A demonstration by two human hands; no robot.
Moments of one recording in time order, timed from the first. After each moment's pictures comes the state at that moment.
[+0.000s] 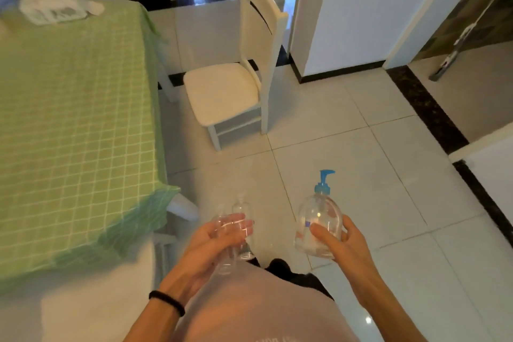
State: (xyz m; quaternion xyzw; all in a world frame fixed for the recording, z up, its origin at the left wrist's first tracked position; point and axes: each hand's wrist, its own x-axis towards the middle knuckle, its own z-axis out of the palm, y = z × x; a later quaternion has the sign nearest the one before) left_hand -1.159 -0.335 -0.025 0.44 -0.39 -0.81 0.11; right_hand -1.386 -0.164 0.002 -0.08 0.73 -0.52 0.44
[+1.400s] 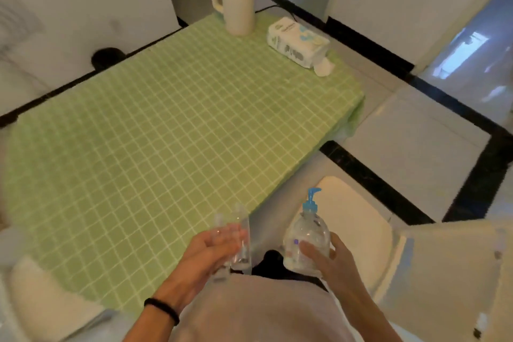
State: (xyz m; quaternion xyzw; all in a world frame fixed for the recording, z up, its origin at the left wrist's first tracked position) left_hand -1.213 -0.806 -0.028 0.59 -0.14 -0.64 0.48; right_hand -1.466 -0.906 -0.019 -0.43 0.61 -0.20 0.63
